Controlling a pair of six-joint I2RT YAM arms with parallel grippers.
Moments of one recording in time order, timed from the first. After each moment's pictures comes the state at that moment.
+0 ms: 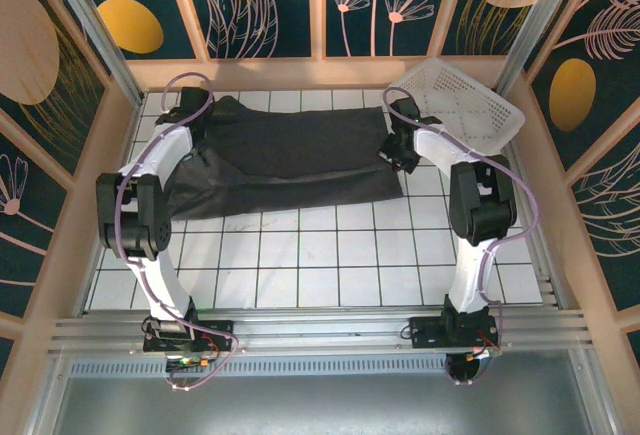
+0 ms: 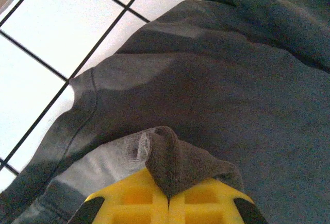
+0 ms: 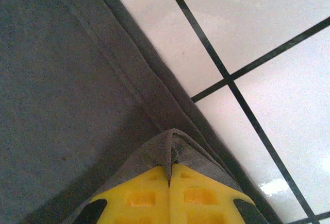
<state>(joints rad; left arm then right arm) -0.06 1.89 1.50 -0.66 -0.34 -0.61 0.27 1.99 1.49 -0.70 0.01 0.82</state>
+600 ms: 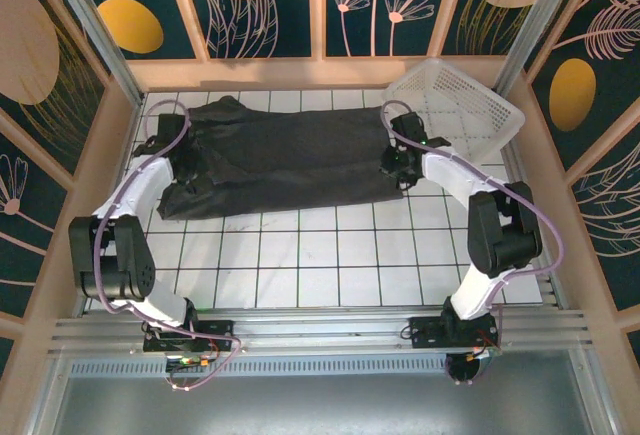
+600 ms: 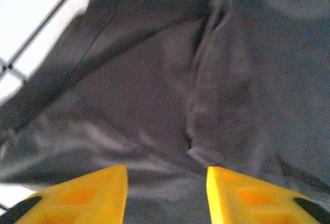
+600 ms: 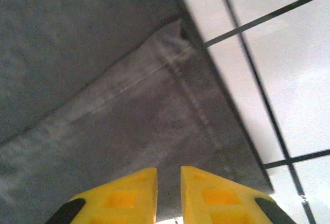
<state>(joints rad) 0.02 1.57 1.12 -0.65 -0.06 -0.70 0.33 1.72 1.19 -0.54 -0.03 0.69</state>
